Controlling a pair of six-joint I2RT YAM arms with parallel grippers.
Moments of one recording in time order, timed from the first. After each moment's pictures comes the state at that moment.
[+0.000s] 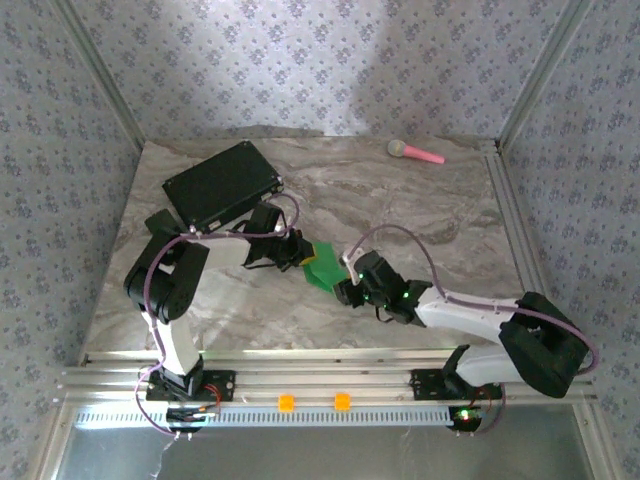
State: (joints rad) left arm -0.51 1.82 0.91 0.05 0.66 -0.97; right arm 0.88 1.30 0.52 0.06 0.07 0.22
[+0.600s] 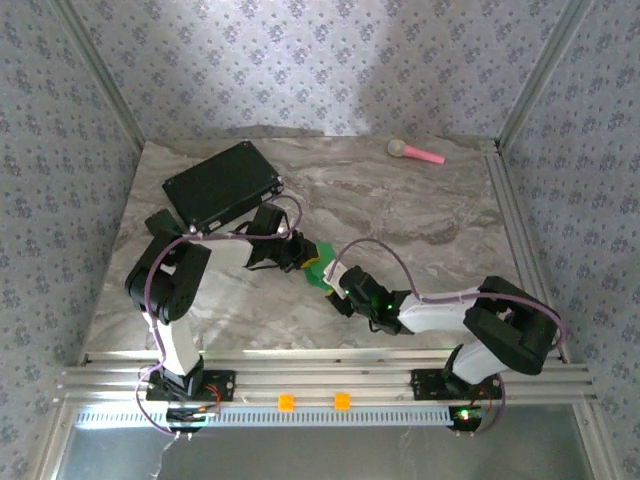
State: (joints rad) left arm -0.53 1.82 0.91 0.05 0.66 -0.99; right arm 0.97 1.48 0.49 0.27 0.24 -0.05
